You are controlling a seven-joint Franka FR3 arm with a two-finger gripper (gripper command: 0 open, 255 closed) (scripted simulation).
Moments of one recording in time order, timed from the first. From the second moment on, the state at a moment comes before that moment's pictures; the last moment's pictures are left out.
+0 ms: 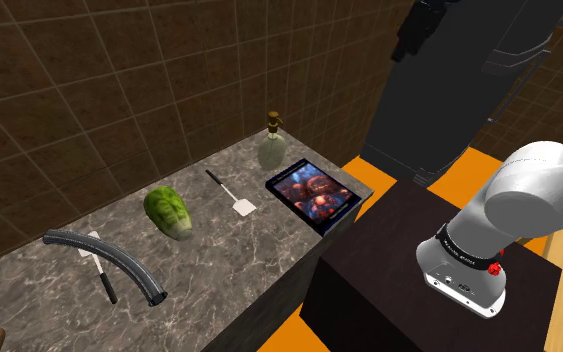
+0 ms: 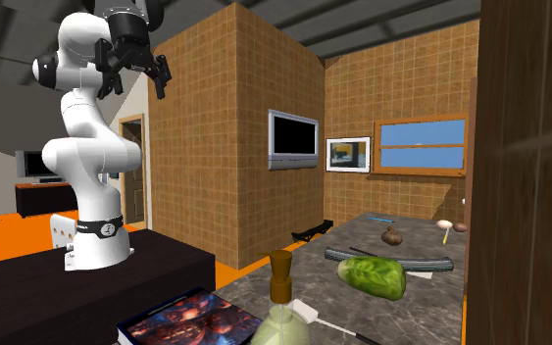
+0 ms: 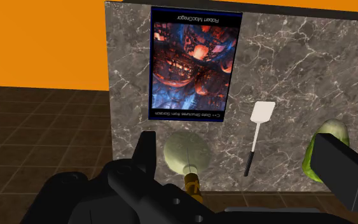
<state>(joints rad) -0.01 -0.80 -0.06 -2.31 0.06 1.64 -0.12</state>
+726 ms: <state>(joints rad) 0.02 -0.52 -0.05 -2.30 0.06 1.89 -0.18</state>
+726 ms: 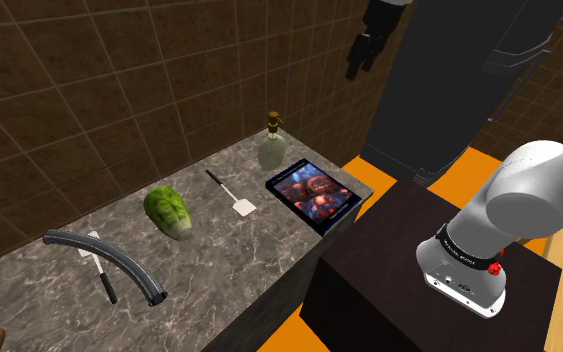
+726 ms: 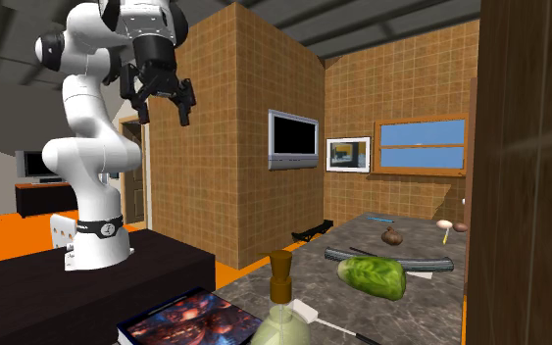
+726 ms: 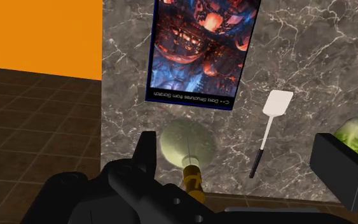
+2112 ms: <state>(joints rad) 0.07 0.26 -0.02 -1.87 0.04 2.21 -0.28</state>
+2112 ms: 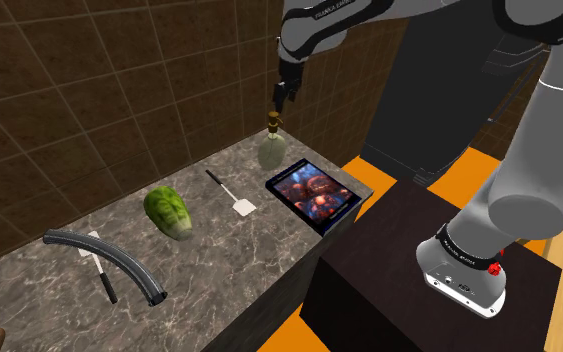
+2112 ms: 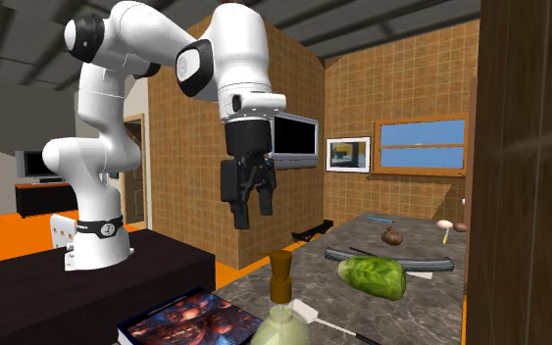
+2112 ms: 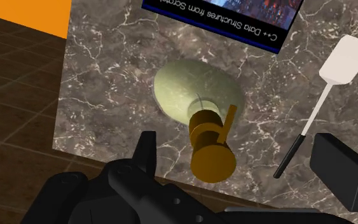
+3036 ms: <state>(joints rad) 0.08 0.50 -0.02 -1.72 0.03 2.29 -0.30</state>
